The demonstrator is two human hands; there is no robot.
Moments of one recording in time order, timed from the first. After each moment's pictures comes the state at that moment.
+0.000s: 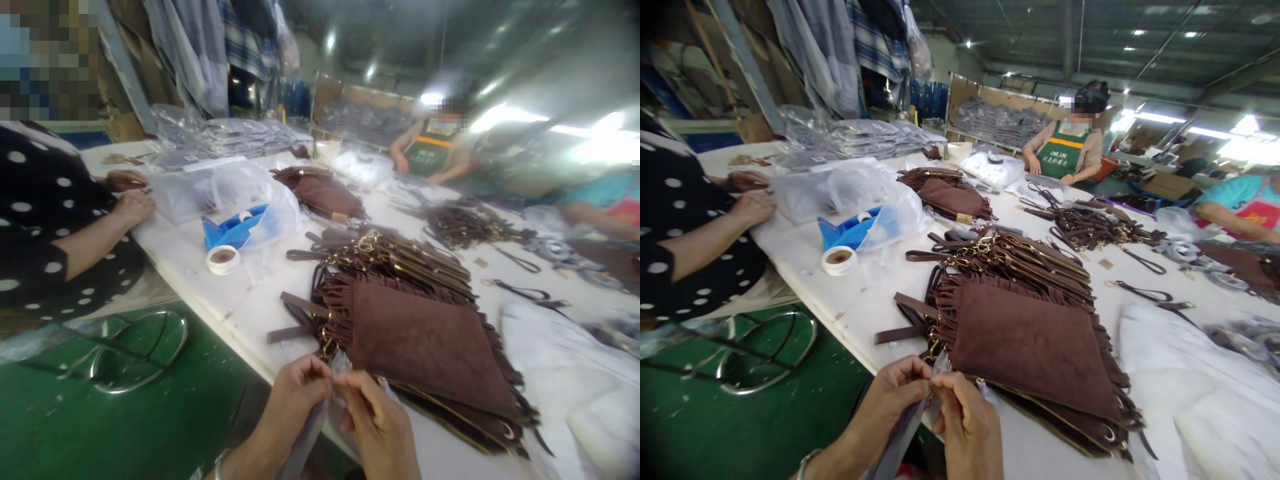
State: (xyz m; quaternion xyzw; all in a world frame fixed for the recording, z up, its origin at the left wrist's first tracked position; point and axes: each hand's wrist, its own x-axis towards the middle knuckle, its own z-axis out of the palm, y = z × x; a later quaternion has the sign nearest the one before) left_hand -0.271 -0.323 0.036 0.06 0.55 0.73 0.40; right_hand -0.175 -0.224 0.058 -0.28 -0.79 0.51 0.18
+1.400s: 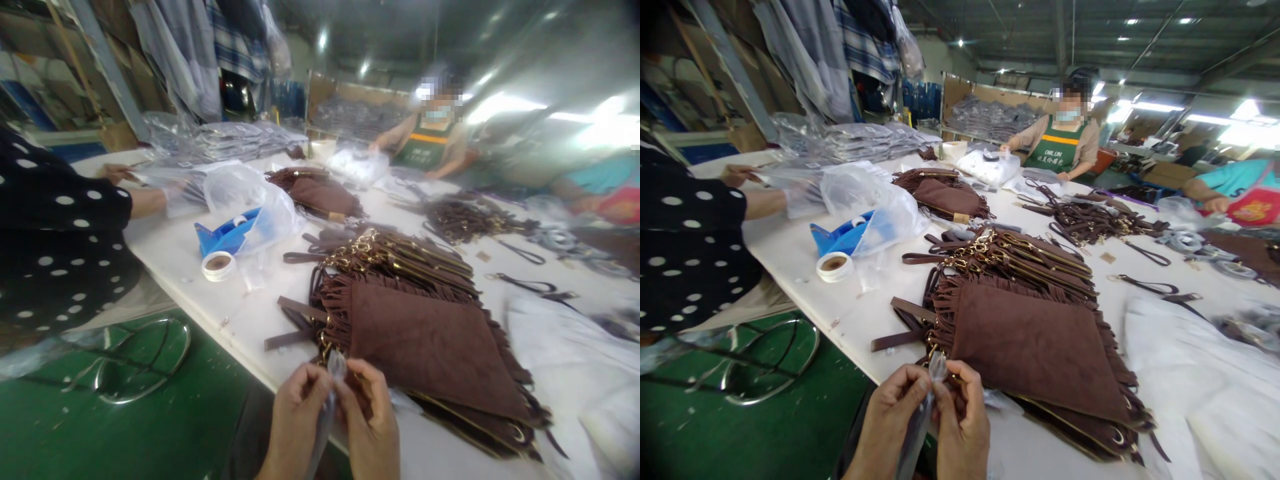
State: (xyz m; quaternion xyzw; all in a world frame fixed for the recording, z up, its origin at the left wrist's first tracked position) left_hand -0.257 -0.315 0.022 0.03 0.58 0.74 0.34; right_hand -0.186 -0.232 0.021 -0.36 -0.64 0.62 0.27
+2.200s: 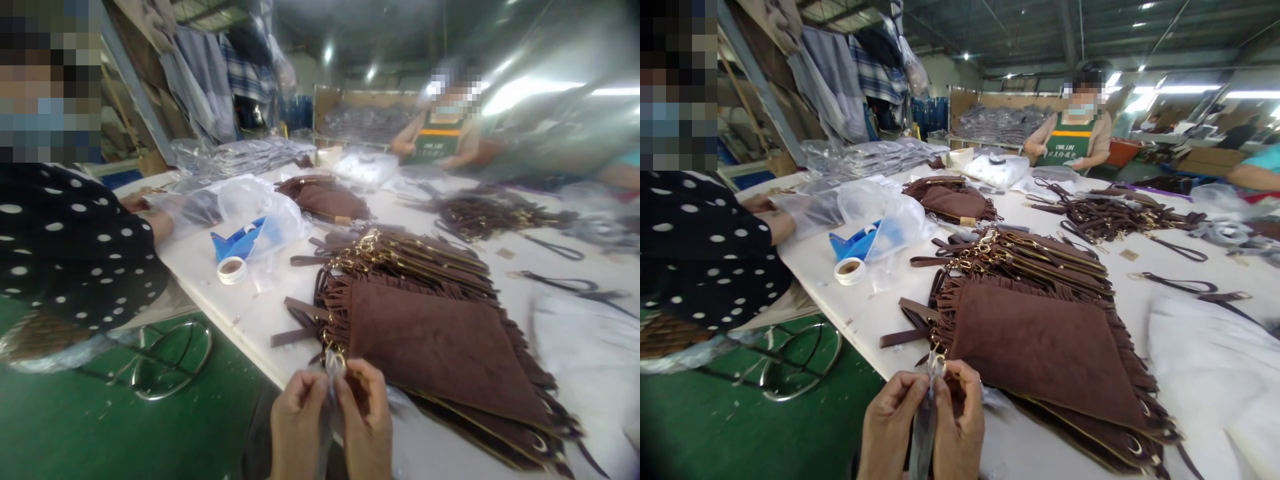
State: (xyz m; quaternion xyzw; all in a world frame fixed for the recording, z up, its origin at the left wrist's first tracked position) left_hand -0.234 -0.318 0.022 0.00 0.69 0.69 0.22; right_hand -0.186 -0.236 0.005 -0.32 -0.61 0.65 0.31
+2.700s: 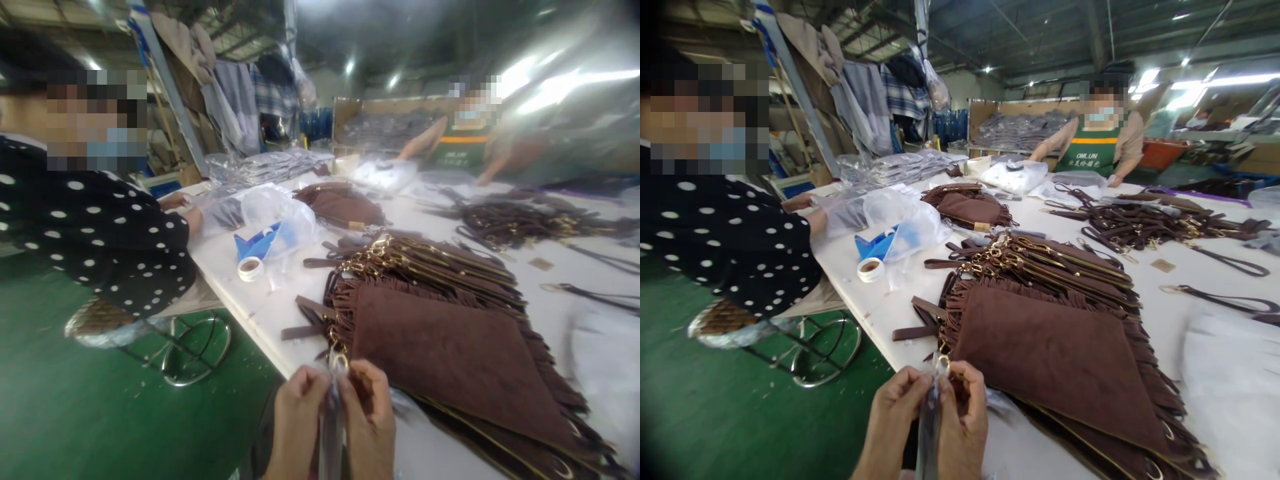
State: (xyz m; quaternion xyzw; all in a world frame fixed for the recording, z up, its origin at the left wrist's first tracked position) left_hand -0.229 -0.318 0.037 -0.03 0.69 0.69 0.22; right_hand -0.178 -0.229 0.000 -0.30 -0.62 0.67 0.28
